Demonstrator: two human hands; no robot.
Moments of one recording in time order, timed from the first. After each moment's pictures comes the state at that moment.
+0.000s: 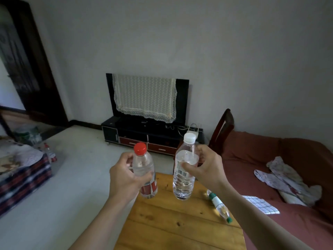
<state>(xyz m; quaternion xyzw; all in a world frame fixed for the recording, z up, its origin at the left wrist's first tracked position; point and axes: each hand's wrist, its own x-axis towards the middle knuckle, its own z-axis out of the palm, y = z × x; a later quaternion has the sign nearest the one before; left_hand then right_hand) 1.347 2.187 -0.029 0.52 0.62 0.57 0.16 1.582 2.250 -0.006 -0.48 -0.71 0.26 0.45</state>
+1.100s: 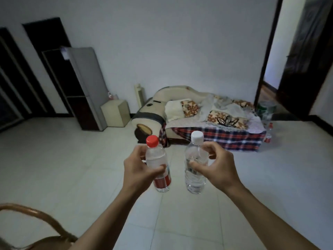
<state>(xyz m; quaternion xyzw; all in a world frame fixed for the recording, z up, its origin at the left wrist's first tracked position) 1.265 1.851 -0.018 0.01 0.85 0.47 -0.21 1.245 2.087 -0.024 0.10 -0.85 0.49 0.19</state>
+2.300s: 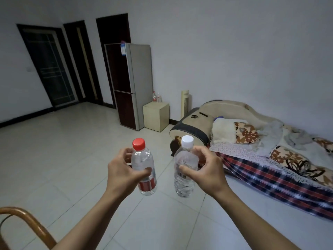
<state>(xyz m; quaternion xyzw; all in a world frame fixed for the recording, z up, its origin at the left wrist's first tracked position) 1.008 1.578 -0.018 -0.17 0.83 0.43 -0.31 0.902 1.801 -0.021 0.28 -0.80 0.52 0.12</state>
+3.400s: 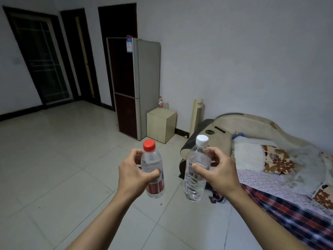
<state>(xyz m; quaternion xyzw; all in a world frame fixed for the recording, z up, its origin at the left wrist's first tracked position) 0.678 1.284 -0.037 -0.16 0.81 0.47 -0.30 0.569 1.517 -0.020 0.26 -0.82 0.50 0.13</state>
